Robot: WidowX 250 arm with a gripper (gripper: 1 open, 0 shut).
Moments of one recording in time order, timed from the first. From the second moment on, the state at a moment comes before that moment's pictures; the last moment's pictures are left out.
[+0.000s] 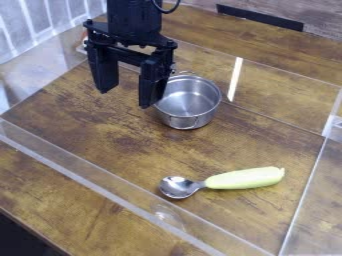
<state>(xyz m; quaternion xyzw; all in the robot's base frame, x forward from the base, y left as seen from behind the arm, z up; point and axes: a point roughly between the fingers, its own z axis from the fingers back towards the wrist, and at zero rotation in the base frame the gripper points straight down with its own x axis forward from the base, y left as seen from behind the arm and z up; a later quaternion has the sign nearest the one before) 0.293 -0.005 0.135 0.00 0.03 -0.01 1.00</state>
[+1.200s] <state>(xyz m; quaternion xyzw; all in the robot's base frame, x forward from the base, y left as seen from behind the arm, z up) 0.322 -0.112 0.058 0.03 0.06 -0.43 0.90</state>
